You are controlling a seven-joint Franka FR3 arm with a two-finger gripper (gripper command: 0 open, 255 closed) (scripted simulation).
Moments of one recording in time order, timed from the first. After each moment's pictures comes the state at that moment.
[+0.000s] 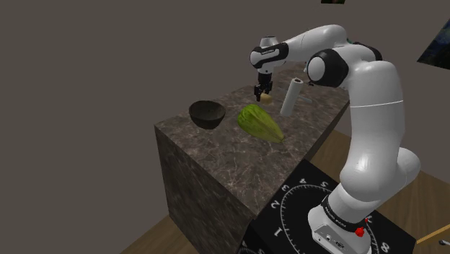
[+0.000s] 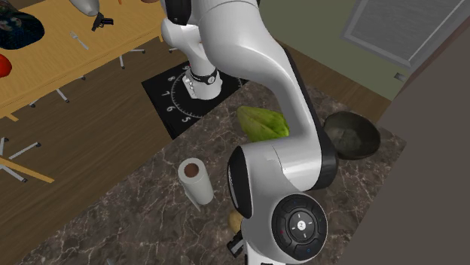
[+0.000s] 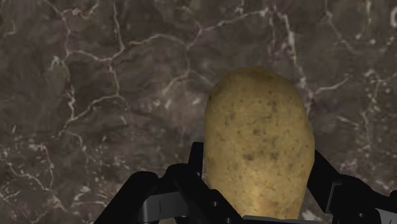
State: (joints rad) arm -0.23 0.63 -0.18 -1.40 0.01 1.90 -0.44
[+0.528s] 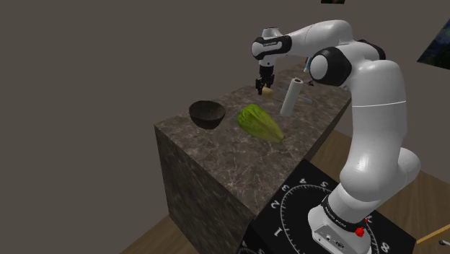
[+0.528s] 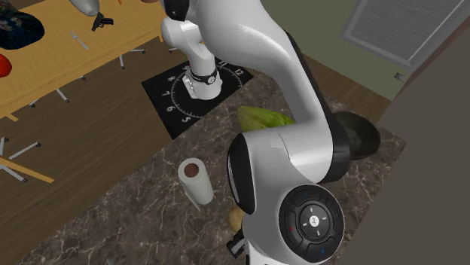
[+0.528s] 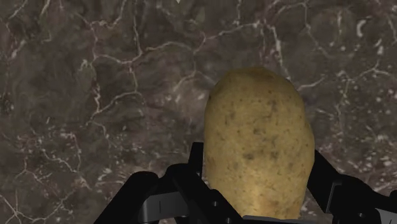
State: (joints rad) arm -0.23 0.60 -0.19 -1.33 0.01 1.81 -0.44
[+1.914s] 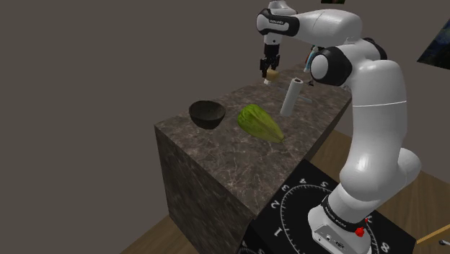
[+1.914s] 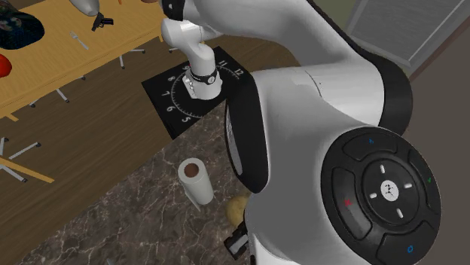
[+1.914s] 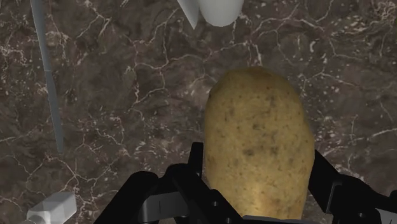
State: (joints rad) arm -0.24 0.60 -0.19 -1.05 0.01 1.53 -0.45
